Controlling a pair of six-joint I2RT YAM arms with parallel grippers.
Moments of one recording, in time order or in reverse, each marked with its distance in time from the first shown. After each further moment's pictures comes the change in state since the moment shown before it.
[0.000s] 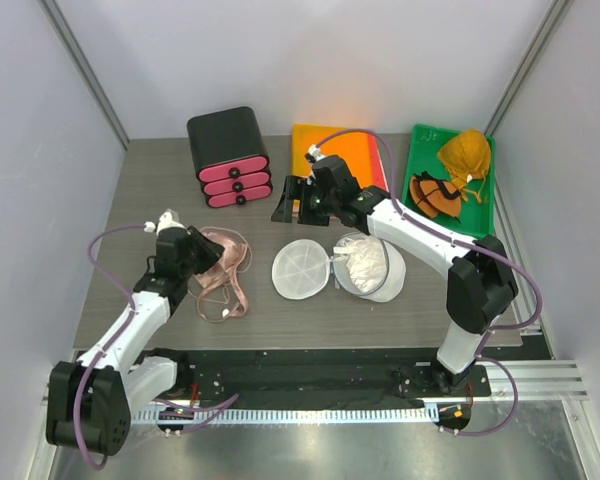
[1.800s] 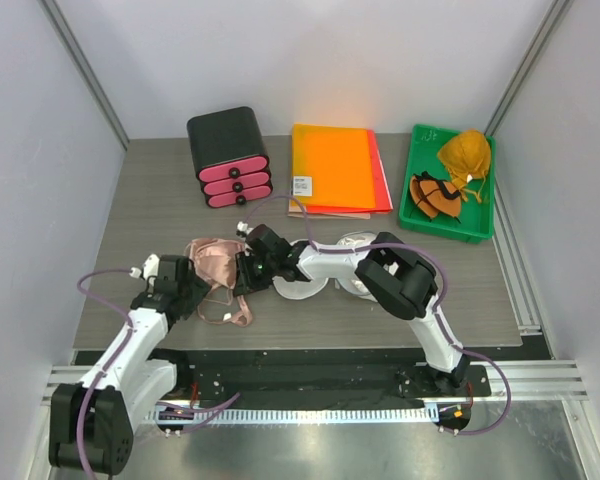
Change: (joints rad) left arm 0.044 -0.105 -0.107 -0.426 -0.221 -0.185; right arm 0.302 0.417 -0.008 0.283 -0.124 0.029
